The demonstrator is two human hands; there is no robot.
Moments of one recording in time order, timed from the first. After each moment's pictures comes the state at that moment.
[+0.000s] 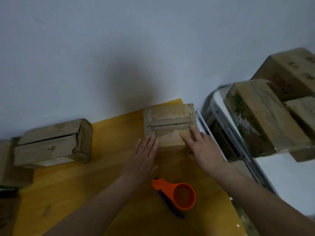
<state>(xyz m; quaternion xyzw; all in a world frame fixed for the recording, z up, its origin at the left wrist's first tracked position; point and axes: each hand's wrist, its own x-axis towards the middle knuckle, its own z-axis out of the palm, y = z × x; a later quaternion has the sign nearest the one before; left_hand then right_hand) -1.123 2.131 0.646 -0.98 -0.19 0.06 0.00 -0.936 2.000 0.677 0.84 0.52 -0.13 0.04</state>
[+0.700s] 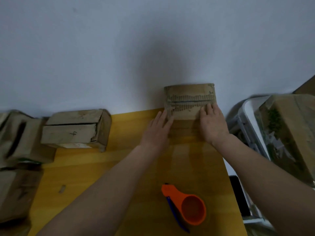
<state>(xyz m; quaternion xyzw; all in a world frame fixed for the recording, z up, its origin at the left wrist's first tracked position) -1.054 2.187 0.678 -0.92 -0.35 0.13 -0.09 -0.878 2.109 0.669 0.85 0.52 -0.02 0.03</state>
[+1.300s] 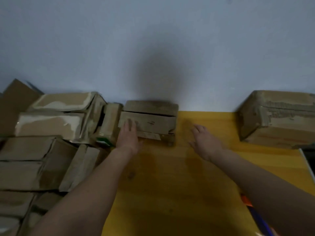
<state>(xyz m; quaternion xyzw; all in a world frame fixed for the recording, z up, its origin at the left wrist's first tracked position) -1.395 2.336 0.671 -0.76 -0.63 0.12 -0.13 -1.157 2.234 0.666 0.75 0.63 -0.21 0.02</state>
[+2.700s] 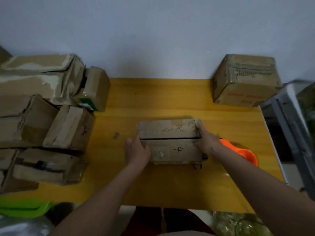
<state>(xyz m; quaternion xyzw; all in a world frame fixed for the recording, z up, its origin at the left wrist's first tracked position) -1.391 2.130 0.637 -0.63 -0.70 -0.01 -0.33 -1.163 2.070 0.638 0.83 0.40 -0.39 -0.01</state>
